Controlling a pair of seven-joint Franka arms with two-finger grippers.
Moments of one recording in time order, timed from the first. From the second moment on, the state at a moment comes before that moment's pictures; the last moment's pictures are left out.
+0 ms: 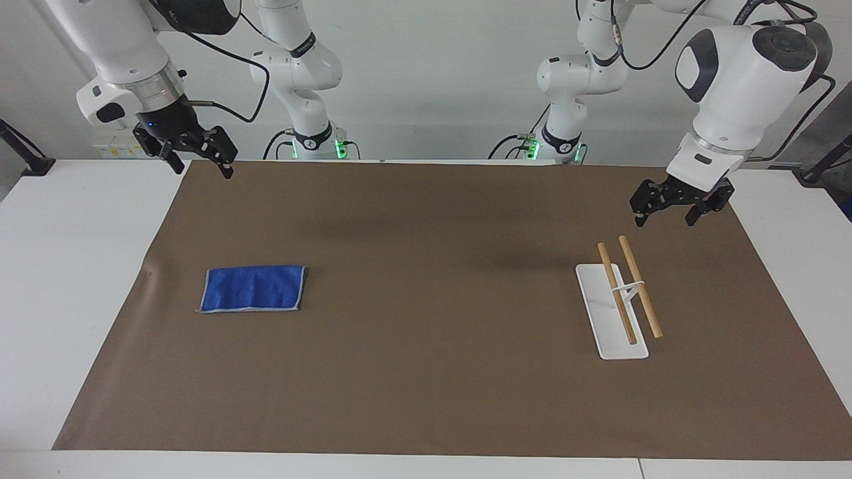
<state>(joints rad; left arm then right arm) -0.01 0.08 -0.11 -1.59 0.06 1.70 -0.05 -0.01 -0.02 -0.07 -1.57 0.01 1.53 0.06</state>
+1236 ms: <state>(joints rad) -0.01 0.08 -0.11 -1.59 0.06 1.70 -0.05 -0.07 0.13 -0.07 -1.98 0.01 2.15 -0.11</state>
